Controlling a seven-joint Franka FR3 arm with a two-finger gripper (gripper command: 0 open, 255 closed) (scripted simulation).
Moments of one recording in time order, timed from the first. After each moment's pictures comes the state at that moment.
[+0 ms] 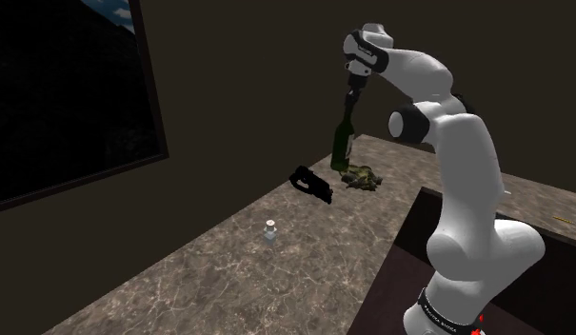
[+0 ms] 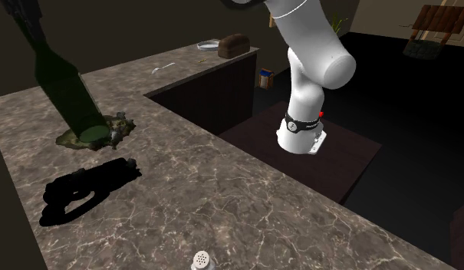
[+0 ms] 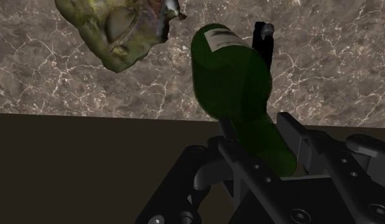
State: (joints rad) arm -0.50 0.66 -0.16 -0.70 0.18 1.41 -0.86
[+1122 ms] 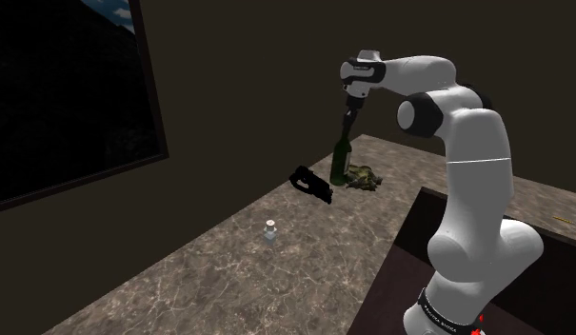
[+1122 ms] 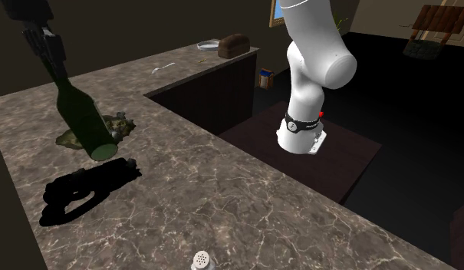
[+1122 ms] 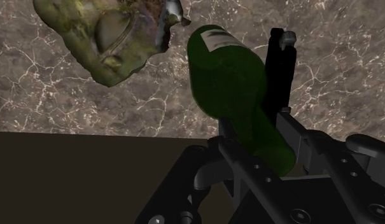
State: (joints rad) arm -0.47 0.52 -0.17 -1.17 0.16 1.73 -0.91
